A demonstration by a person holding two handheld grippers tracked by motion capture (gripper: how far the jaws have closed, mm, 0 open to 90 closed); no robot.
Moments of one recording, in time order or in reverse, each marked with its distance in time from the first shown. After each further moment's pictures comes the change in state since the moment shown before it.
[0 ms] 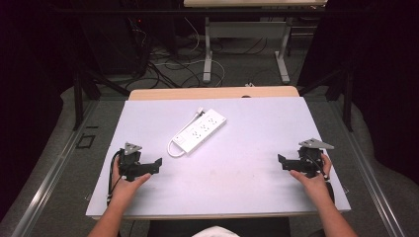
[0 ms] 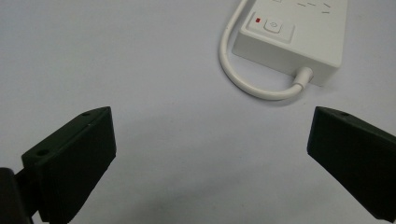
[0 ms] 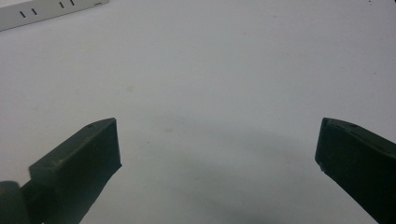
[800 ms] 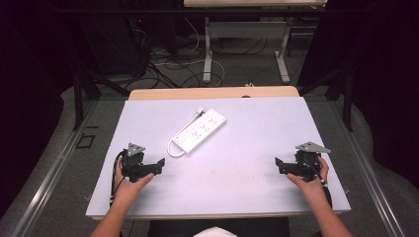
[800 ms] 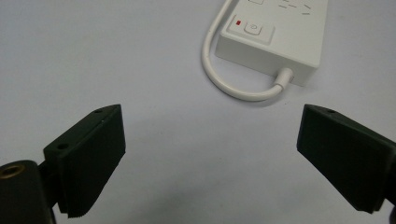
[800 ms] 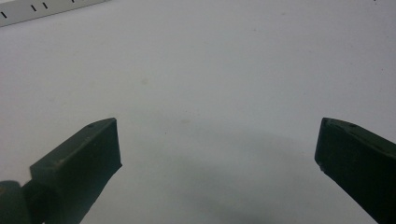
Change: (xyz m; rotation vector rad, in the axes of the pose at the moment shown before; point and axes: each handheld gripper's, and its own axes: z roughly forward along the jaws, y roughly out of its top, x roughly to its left) left arm -0.012 0.001 -0.002 -0.005 -0.020 0.027; right arm 0.013 -0.004 -0.006 0.001 -0.016 -0.008
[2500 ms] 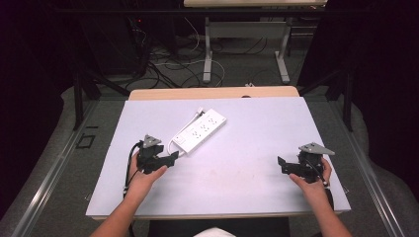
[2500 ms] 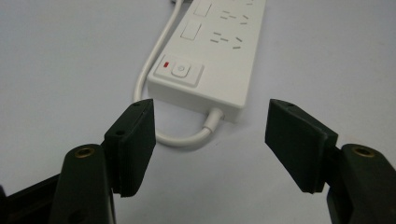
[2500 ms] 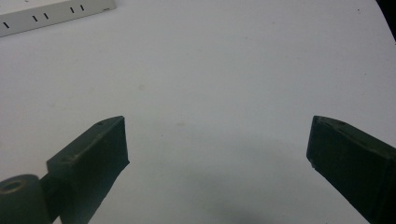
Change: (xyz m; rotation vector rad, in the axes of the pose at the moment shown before) left arm -0.037 0.037 0.011 -0.008 -0.110 0.050; right arm -0.001 -0.001 -0.008 -0.031 -0.012 0.008
